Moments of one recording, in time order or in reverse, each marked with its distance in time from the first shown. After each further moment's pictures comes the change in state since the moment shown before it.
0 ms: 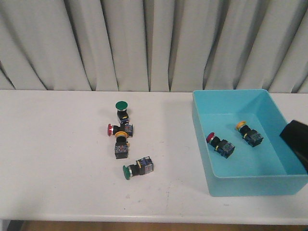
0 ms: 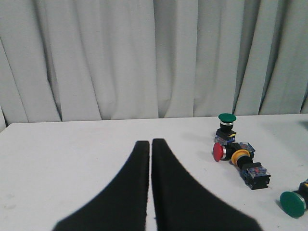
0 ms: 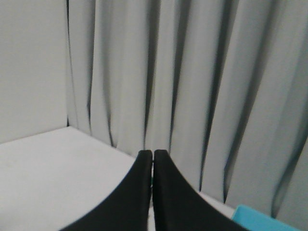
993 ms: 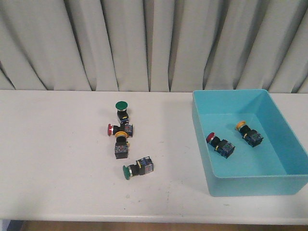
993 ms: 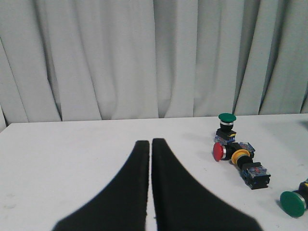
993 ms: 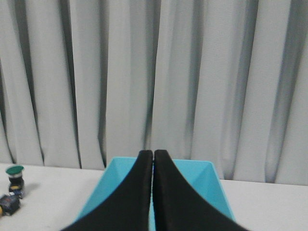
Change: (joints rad) left arm 0.000 0.000 0.000 0.000 0.000 0.000; right arm 0.018 -0.377 0.395 1.416 0.457 -1.405
